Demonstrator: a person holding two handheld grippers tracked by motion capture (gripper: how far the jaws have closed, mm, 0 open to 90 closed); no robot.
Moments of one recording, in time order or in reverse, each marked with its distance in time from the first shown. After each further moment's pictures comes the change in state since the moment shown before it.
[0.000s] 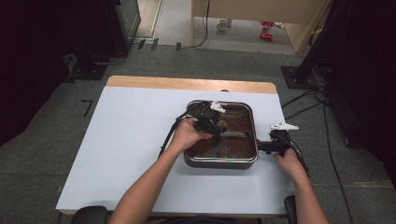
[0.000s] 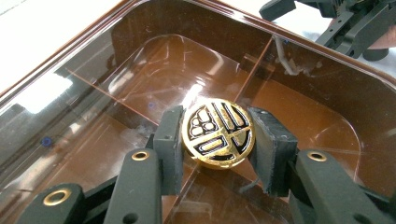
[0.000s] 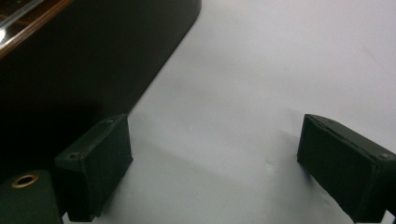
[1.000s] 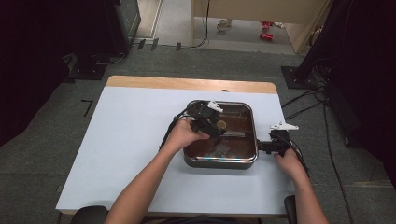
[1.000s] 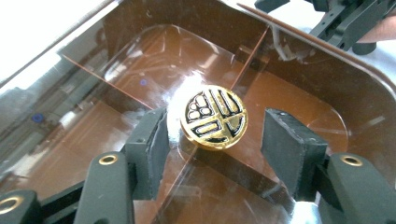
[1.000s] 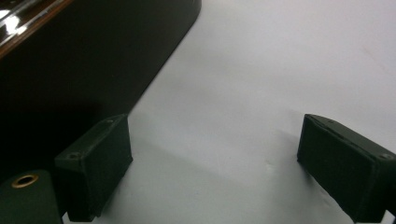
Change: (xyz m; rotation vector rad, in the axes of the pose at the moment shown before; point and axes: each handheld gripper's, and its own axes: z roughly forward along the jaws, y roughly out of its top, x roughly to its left) left arm 0.003 -0.002 -0.011 0.017 -0.023 -0.012; right arm 0.000 0.000 0.000 -0.001 0.000 0.000
